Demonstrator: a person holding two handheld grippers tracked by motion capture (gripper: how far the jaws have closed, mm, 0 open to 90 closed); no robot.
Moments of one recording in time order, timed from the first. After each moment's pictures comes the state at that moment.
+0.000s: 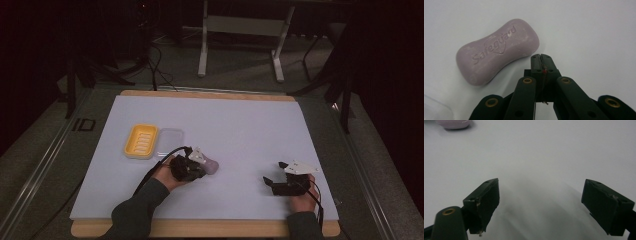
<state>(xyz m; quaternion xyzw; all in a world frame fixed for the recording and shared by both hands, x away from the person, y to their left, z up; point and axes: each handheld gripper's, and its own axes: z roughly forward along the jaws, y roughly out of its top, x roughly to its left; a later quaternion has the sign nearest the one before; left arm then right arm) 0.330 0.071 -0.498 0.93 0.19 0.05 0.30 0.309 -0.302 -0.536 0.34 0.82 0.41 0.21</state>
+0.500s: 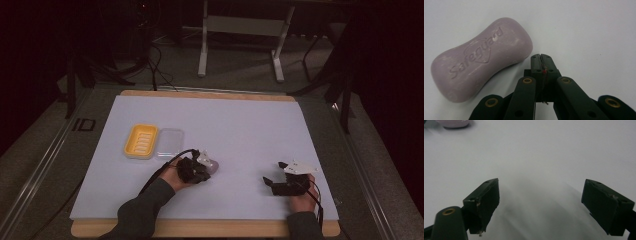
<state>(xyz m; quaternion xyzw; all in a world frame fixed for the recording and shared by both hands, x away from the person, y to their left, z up) 0.332 0.053 -0.509 0.94 0.17 0.05 0.28 0.310 -0.301 -0.536 0.34 0.82 0.40 0.21</state>
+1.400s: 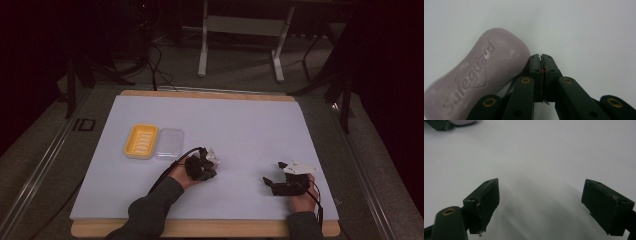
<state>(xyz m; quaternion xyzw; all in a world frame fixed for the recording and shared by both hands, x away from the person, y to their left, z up) 0.346 0.032 -0.516 0.94 0.20 0.06 0.28 0.310 -0.300 -0.536 0.34 0.82 0.40 0.21</state>
